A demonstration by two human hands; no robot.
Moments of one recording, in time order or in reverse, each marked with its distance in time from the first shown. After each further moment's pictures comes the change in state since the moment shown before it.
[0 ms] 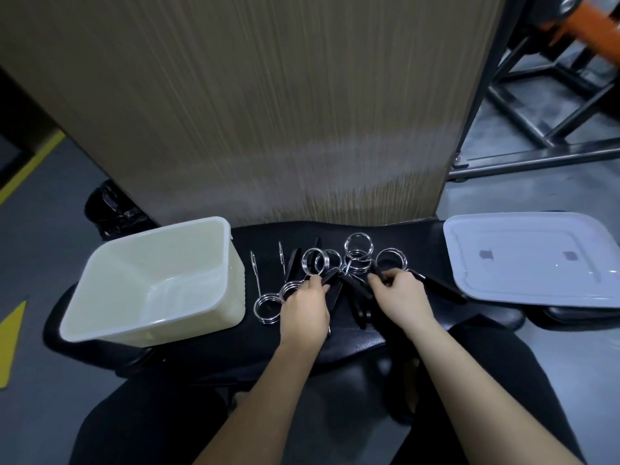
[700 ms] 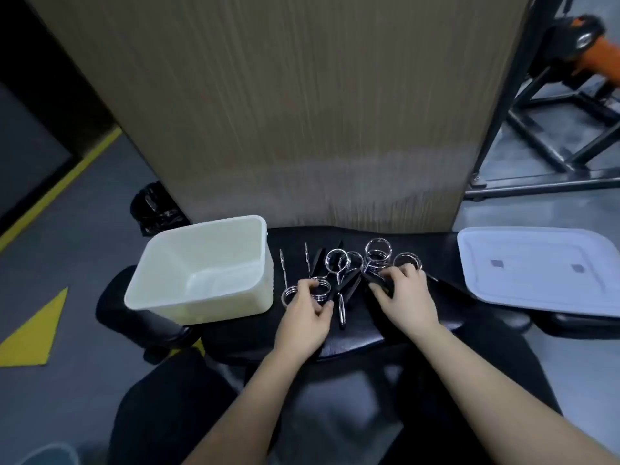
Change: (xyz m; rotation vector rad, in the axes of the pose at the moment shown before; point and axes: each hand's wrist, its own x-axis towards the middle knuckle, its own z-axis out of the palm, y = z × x) left_hand -0.052 -0.036 -0.038 -0.526 -0.094 -0.191; right_hand -0.032 0.000 0.011 -0.303 0.133 -0.463
